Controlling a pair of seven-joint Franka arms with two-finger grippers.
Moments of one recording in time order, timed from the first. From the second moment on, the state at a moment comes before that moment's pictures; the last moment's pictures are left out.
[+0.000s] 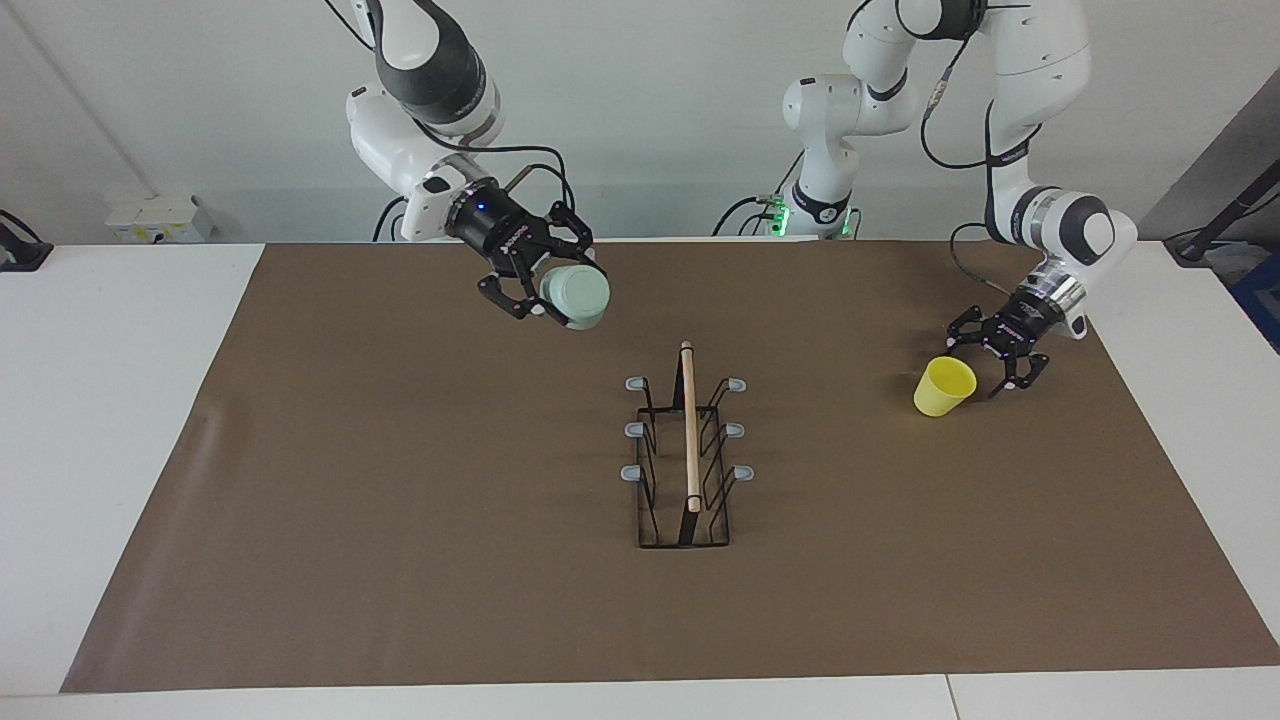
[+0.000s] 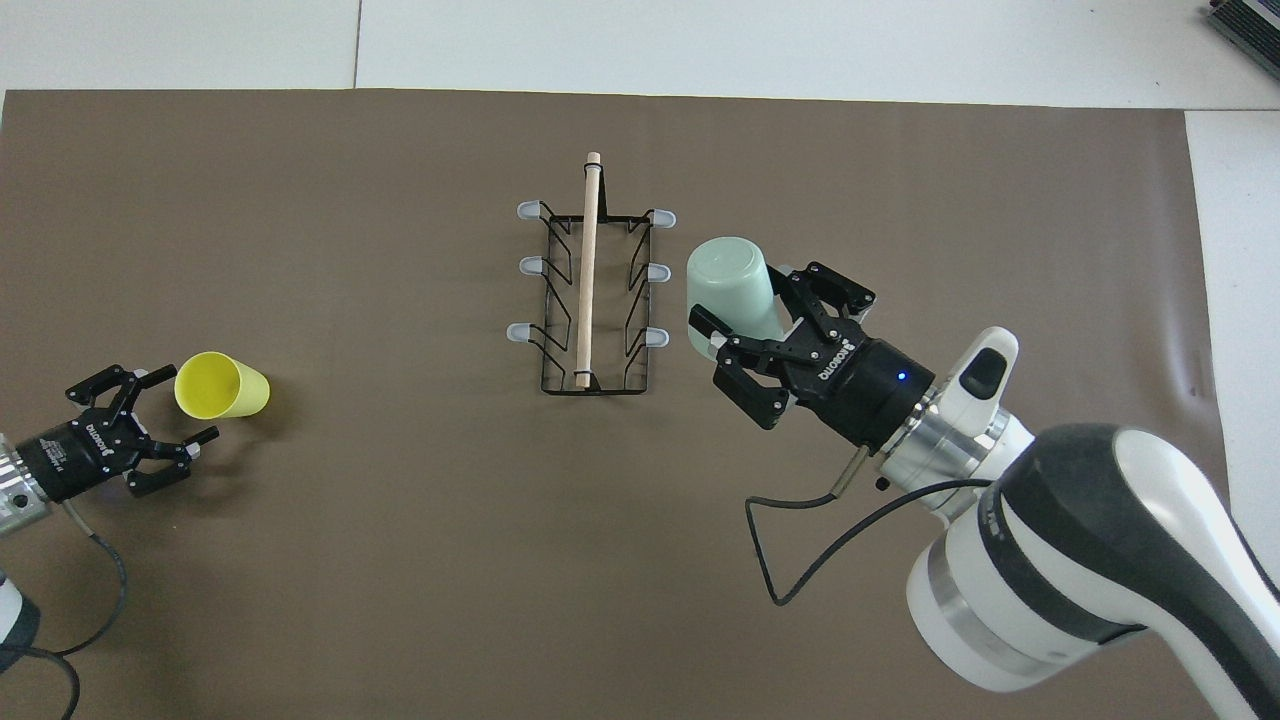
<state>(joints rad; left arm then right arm) -0.10 0.24 0.62 -2.34 -1.43 1.91 -0.65 0.47 -0.12 0.00 -2.20 2.23 2.62 -2.04</state>
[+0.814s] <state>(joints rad) -0.13 0.24 0.47 -2.36 -1.51 2.12 -0.60 0.49 0.08 -0.01 -2.21 2.55 2.36 -2.49</state>
